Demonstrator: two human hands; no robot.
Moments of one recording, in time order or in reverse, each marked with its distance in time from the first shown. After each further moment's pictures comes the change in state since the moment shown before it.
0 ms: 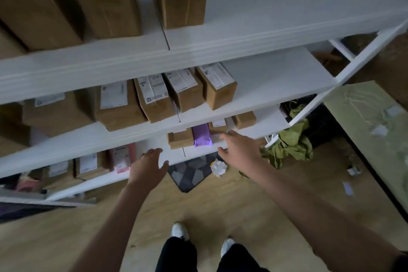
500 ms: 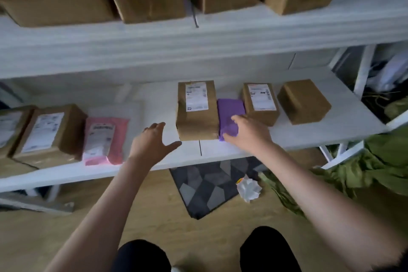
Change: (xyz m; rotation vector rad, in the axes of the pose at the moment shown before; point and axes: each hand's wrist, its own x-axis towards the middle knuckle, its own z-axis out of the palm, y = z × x) left_hand 0.209 -0.109 0.284 0.018 0.210 -0.062; right_hand 0.218 0.050 0.340 0.074 0.114 -0.080
